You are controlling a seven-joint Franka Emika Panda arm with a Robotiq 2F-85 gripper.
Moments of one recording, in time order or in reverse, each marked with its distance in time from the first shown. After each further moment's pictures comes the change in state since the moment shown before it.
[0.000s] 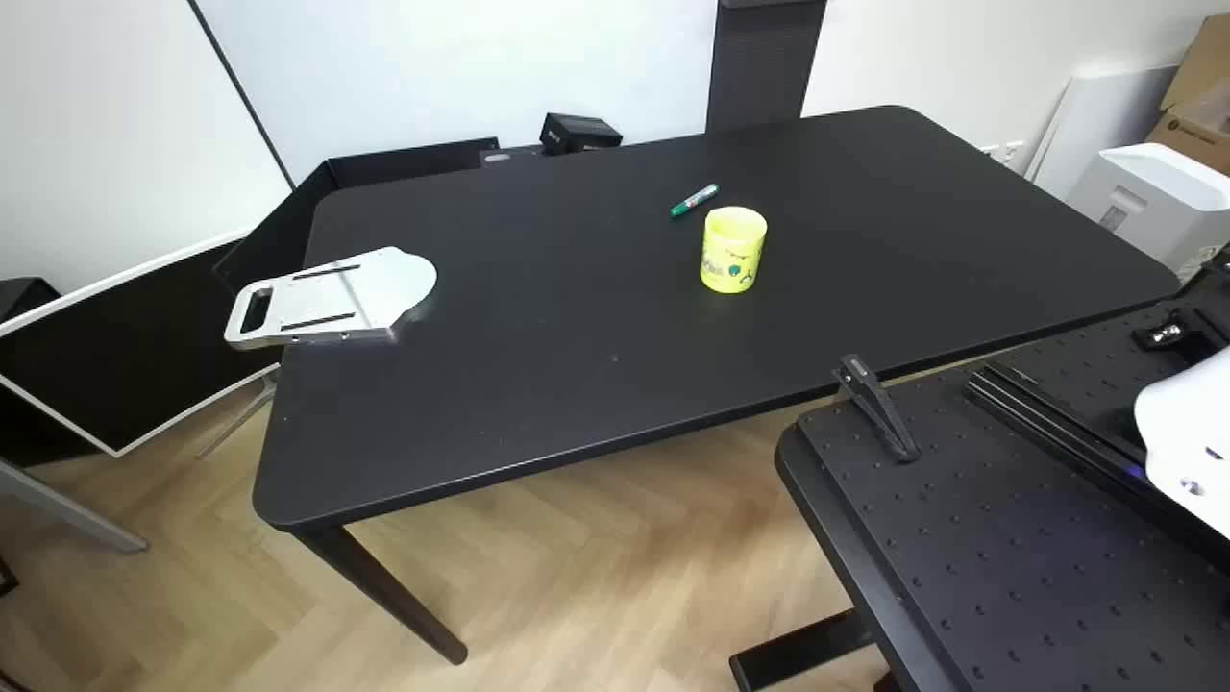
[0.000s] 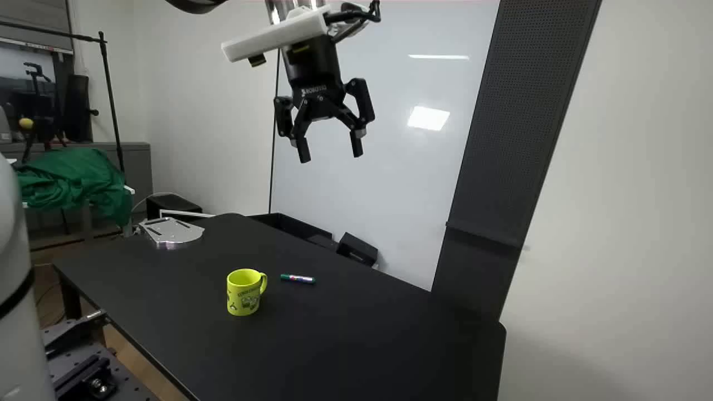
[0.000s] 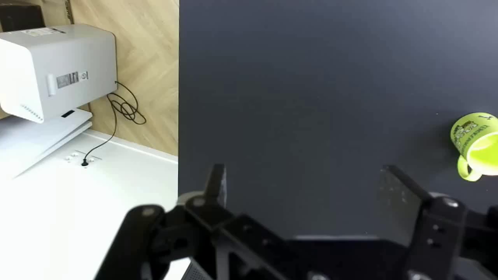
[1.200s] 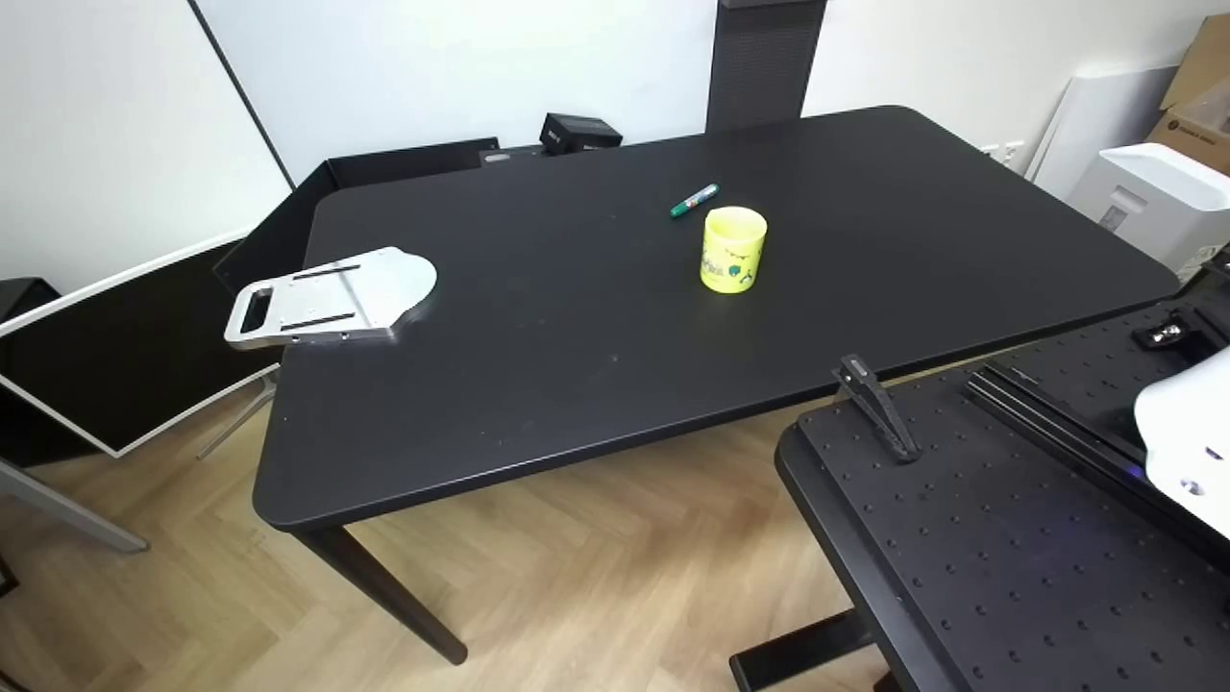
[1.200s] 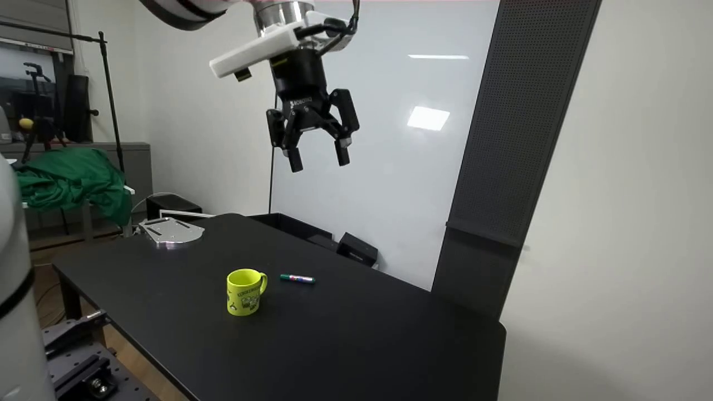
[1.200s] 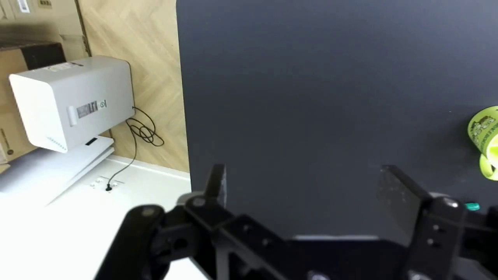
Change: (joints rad) arm -0.004 0.028 0.083 -0.020 -0.015 -0.010 0.187
